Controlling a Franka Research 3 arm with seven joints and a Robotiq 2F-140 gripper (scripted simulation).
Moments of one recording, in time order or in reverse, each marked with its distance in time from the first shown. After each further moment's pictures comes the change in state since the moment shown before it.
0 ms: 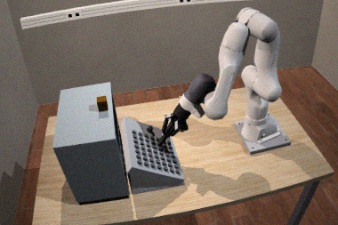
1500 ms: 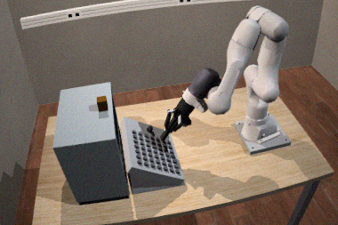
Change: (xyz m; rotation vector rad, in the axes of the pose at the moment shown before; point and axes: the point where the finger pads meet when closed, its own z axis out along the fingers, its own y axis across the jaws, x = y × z) arm 0.000 0.006 -0.033 -0.018 0.002 0.005
